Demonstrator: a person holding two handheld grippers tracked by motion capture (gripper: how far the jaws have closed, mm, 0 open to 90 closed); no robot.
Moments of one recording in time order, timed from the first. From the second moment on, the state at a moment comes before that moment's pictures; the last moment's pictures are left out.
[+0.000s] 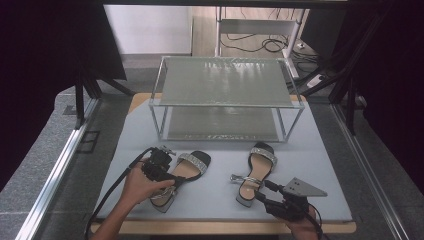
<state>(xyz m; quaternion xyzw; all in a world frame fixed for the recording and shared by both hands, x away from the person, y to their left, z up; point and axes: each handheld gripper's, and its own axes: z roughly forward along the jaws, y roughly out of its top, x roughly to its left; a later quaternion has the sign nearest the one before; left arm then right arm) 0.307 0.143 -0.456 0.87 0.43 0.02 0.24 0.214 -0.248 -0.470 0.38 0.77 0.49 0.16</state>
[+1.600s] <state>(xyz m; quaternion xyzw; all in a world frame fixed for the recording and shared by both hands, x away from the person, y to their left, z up) 0.325 0.146 -0.417 0.88 0.41 -0.01 0.22 0.214 -0.250 -0.471 0.39 0.76 0.49 0.18</state>
